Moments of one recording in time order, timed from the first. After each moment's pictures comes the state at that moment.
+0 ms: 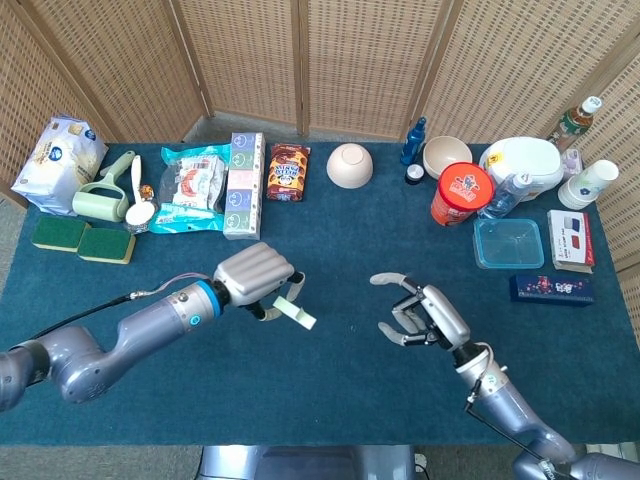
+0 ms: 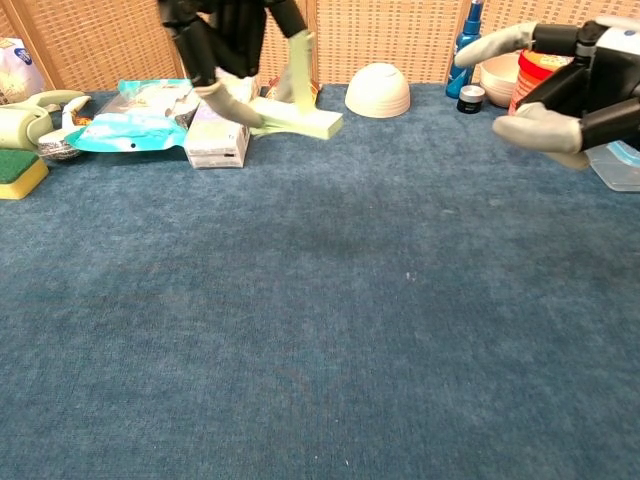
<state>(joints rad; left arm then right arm) -1.16 -1.02 -0.22 -1.89 1.01 0.50 0.15 0.49 -1.36 0.11 -1.61 -1.64 1.22 0.81</state>
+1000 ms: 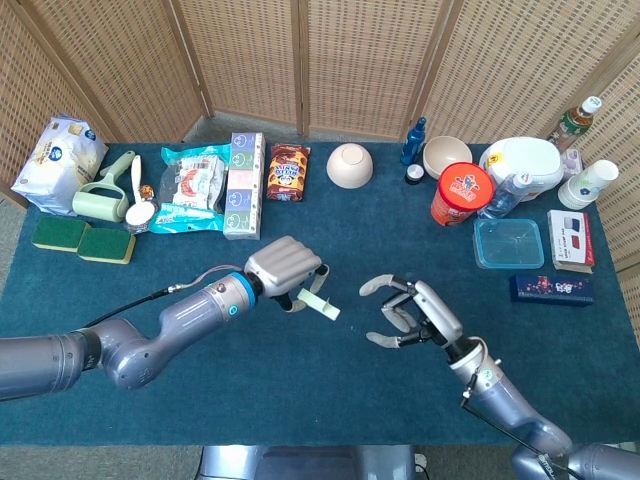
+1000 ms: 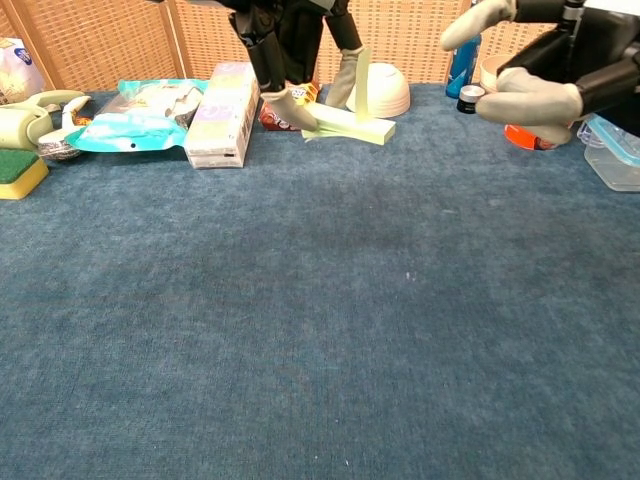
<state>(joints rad) -1.37 -1.12 -0.13 -1.82 0.73 0.56 0.27 0.56 -1.36 0.11 -1.64 -1.64 1.23 0.89</state>
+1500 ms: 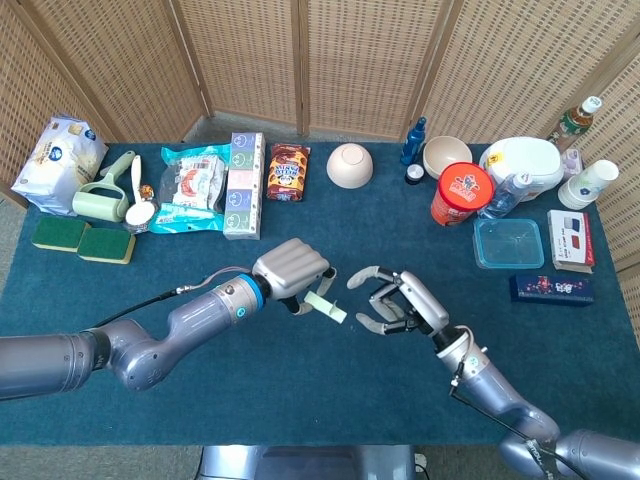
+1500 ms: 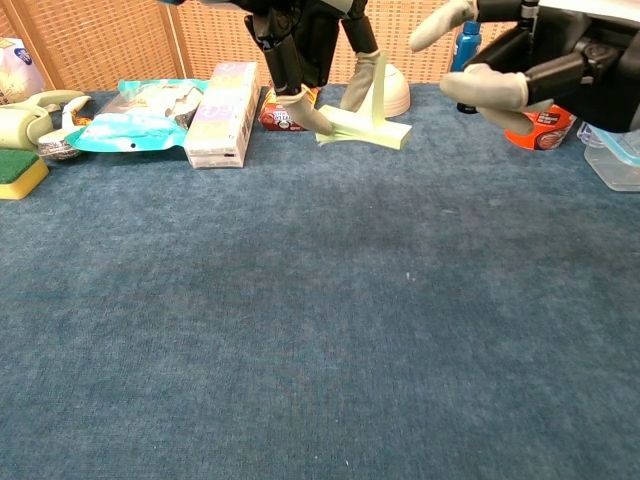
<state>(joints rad) -1.41 -1.14 -0.11 -1.82 0.71 0.57 0.27 0.61 -1.38 0.14 -1.63 -1.59 1.17 0.87</state>
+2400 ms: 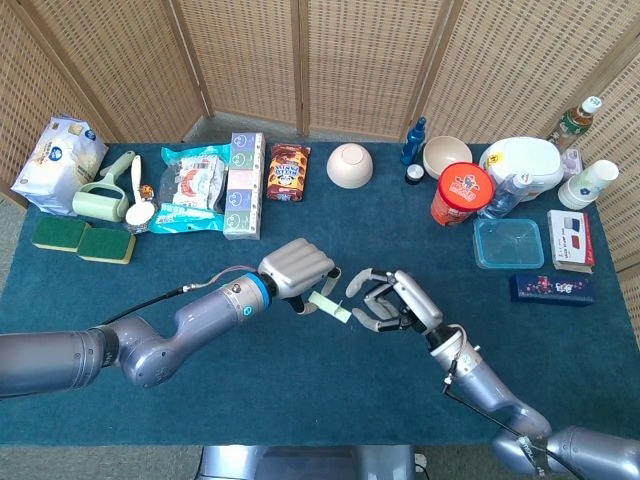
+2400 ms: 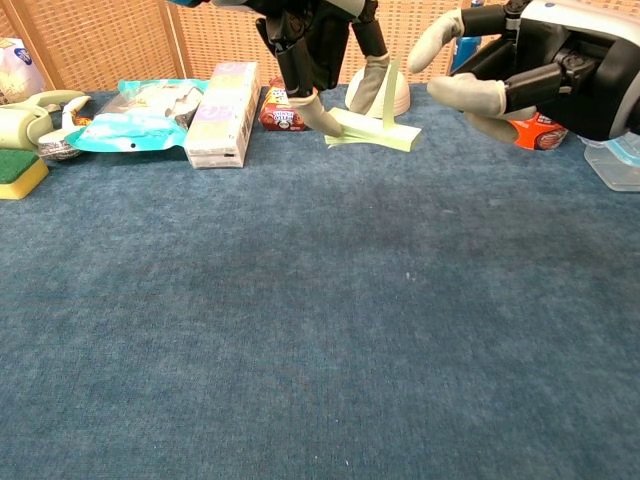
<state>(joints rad) -1.45 -1.16 -0.10 -1.80 0.69 0.57 0.26 0.63 -1.41 0.14 -1.61 -1.56 1.16 0.86</state>
